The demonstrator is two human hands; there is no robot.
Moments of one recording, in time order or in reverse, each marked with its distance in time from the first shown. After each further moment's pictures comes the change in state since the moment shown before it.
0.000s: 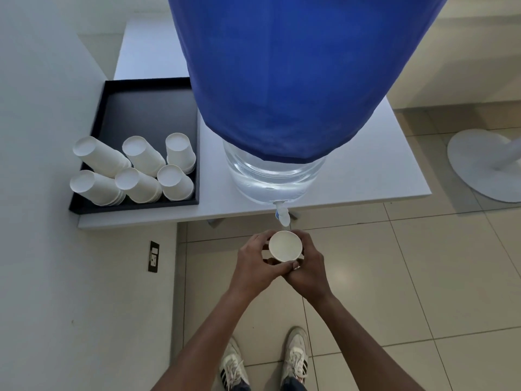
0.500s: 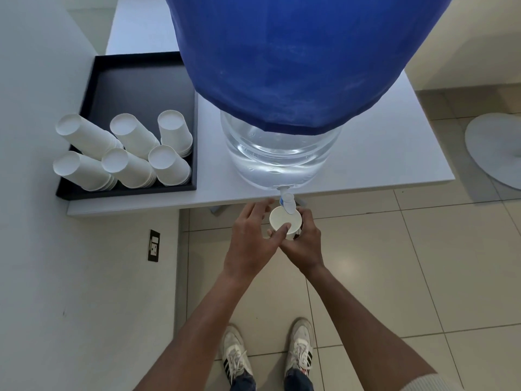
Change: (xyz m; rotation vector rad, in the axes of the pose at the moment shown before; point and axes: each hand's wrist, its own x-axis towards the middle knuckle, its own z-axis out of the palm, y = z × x) left_hand 0.029 -0.008 -0.002 0.208 0.186 0.268; right_hand 0.047 0.044 0.035 0.021 0.084 0.032
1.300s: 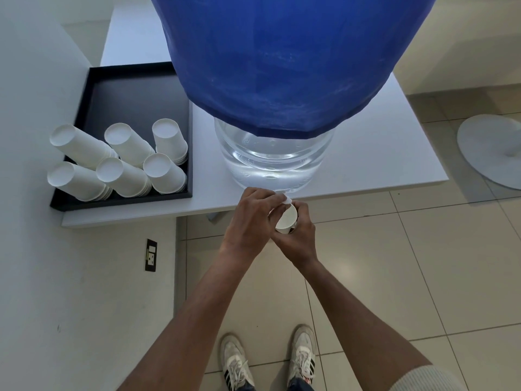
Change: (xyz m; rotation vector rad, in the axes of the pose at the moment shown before) left_hand 0.047 0.011 -0.003 0.224 -0.036 0.290; right_hand 0.016 -0.015 0.009 0.065 0.056 -0.068
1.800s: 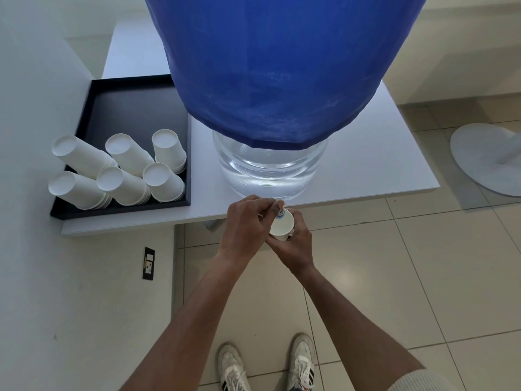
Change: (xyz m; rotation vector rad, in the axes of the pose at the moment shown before) left_hand 0.006 0.013 -0.015 -0.171 0.047 -0.161; right_hand 0.003 0.005 0.001 -0.021 0.028 0.019
